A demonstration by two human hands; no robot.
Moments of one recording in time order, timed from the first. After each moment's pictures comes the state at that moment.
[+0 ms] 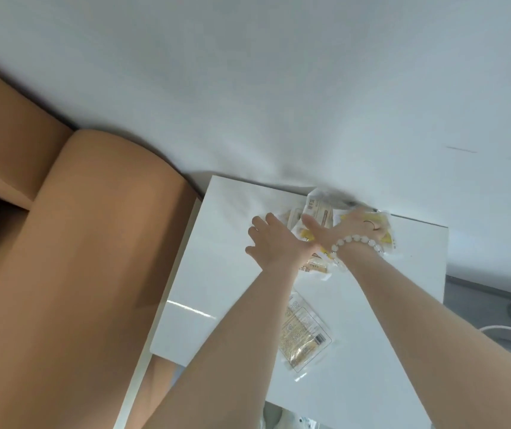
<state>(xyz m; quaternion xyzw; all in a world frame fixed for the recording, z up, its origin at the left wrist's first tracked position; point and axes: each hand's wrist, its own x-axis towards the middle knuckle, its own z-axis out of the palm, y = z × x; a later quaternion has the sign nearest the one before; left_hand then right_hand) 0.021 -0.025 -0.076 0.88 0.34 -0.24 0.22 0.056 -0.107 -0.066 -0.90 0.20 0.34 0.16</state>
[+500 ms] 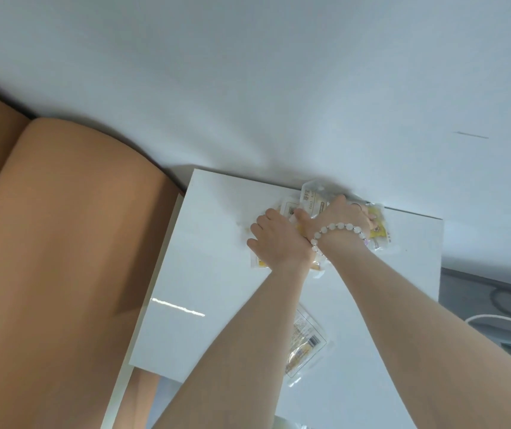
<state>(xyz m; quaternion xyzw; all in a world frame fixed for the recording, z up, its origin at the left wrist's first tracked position) 0.028 -0.043 -0.099 0.90 0.34 -0.19 0.18 0.070 -0.101 -0.099 -0.94 0.14 0.31 0.07</state>
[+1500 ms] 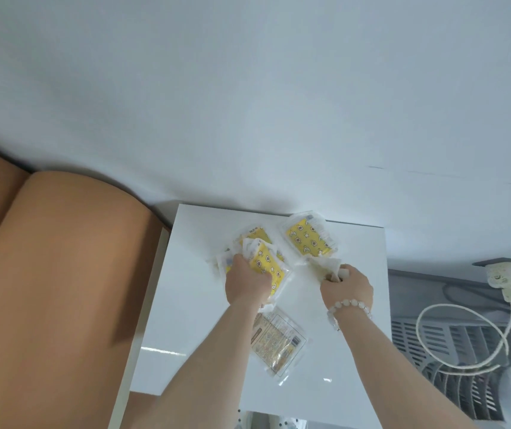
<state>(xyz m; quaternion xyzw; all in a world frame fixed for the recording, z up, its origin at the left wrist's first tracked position) -0.016 -0.012 -0.066 0.81 0.36 -0.25 0.38 -0.024 -0.158 -0.060 -0.83 0.36 0.21 0.37</state>
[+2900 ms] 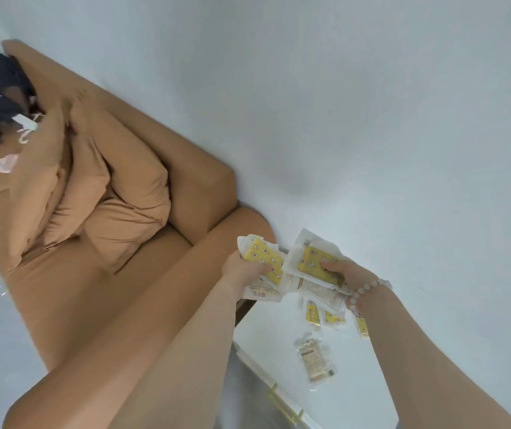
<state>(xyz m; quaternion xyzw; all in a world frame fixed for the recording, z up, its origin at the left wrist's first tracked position) -0.147 0.128 0.219 0.60 0.47 -0.01 0.65 -0.036 -0.050 0.235 -0.66 0.08 0.46 0.59</state>
